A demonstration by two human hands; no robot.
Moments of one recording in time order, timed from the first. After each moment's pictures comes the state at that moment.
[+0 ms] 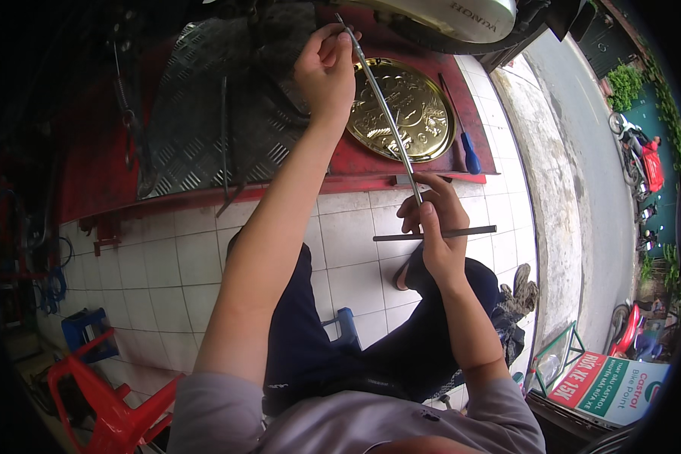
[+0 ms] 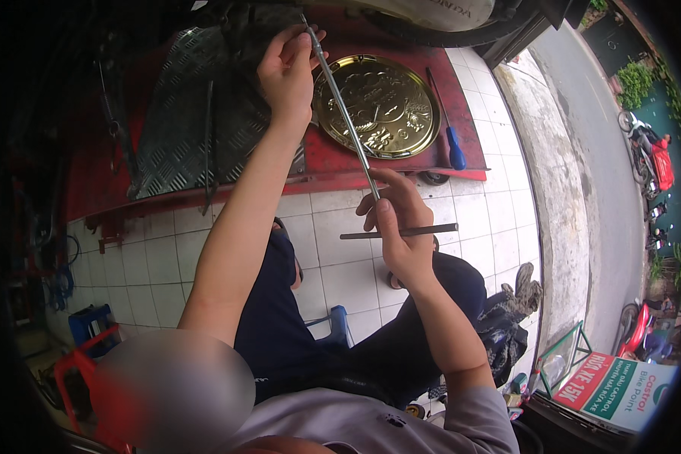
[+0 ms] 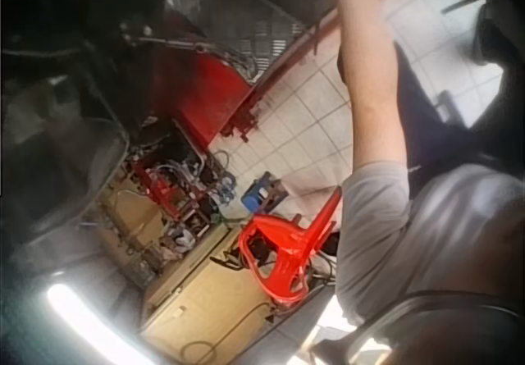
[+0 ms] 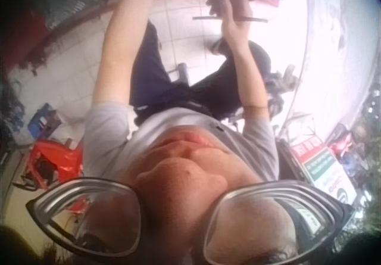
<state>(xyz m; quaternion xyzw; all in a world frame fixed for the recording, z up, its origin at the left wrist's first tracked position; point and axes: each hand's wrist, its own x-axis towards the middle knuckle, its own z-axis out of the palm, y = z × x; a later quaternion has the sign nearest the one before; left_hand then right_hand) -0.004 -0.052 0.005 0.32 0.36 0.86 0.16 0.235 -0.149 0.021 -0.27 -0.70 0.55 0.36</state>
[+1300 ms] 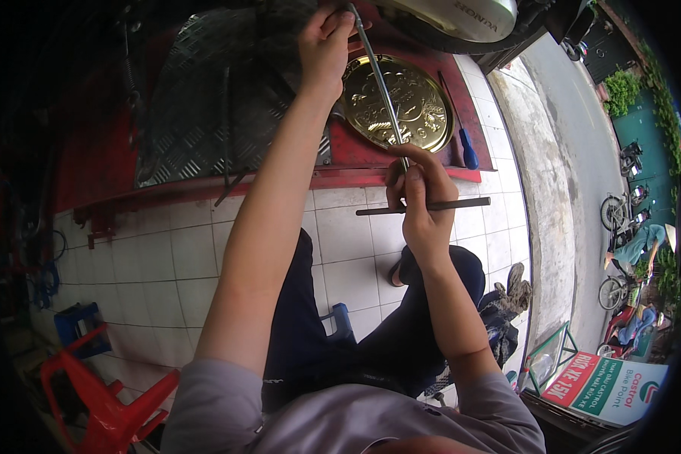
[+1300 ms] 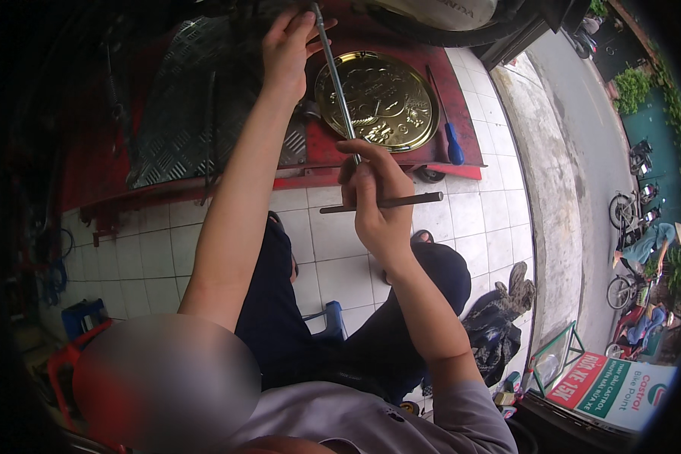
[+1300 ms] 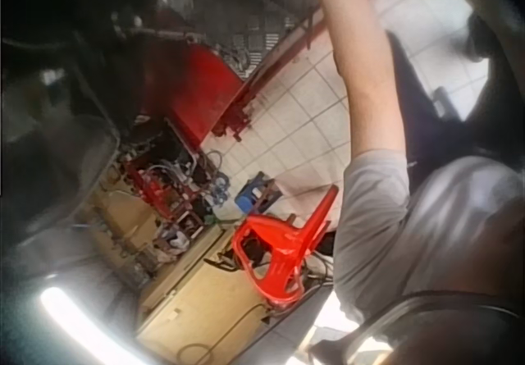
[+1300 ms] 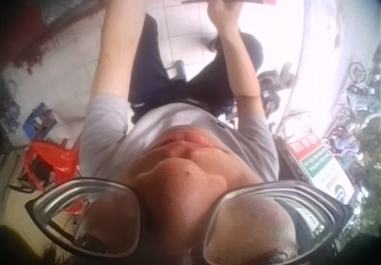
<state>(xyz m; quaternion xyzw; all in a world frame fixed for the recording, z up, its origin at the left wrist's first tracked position) -0.026 -0.047 0.023 0.29 0.33 0.85 0.30 0.194 -0.153 0.028 -0.23 -0.70 0.52 0.43</state>
